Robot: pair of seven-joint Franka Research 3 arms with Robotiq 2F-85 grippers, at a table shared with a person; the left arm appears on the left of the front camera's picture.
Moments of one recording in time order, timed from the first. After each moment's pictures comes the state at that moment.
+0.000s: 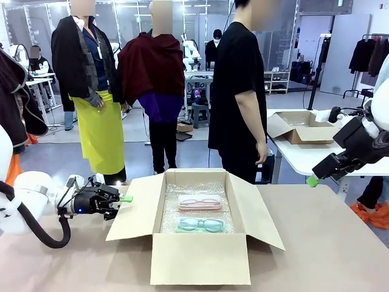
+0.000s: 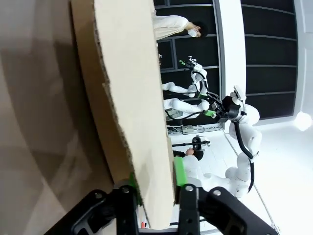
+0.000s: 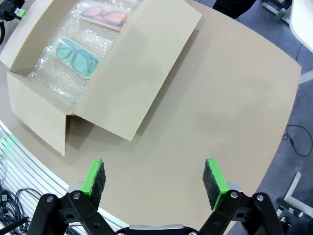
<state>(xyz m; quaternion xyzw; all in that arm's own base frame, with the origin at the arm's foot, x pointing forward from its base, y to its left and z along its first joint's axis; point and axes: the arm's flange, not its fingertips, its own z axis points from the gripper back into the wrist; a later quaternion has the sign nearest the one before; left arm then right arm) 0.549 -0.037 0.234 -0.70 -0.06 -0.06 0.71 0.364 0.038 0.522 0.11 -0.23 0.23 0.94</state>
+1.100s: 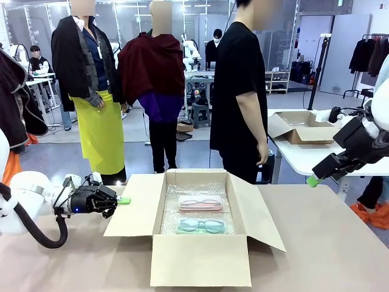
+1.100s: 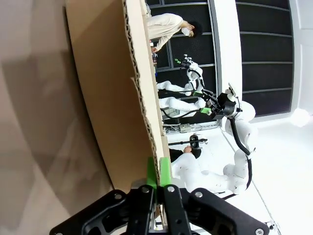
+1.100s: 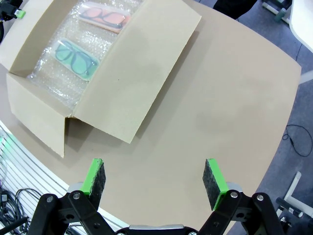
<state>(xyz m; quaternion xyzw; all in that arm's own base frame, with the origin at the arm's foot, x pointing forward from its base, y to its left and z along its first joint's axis) 0.547 -0.031 0.236 -0.70 -0.06 -0.07 0.71 0.364 0.038 0.522 0.11 -0.23 0.23 0.94</state>
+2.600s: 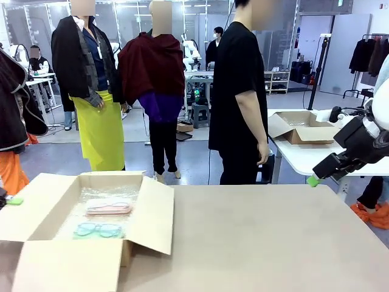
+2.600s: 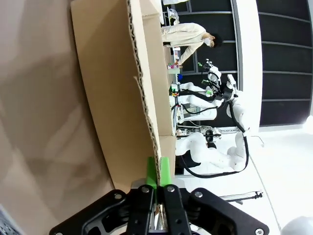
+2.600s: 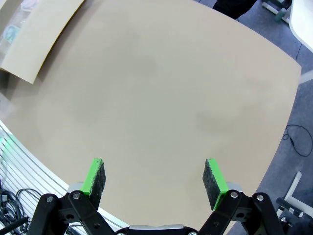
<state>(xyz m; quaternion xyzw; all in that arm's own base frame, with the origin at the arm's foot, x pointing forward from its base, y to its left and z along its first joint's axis) 0.504 0.303 0.280 -0.65 -0.06 -0.04 0.76 0.365 0.036 0.522 0.11 -0.23 0.22 0.94</state>
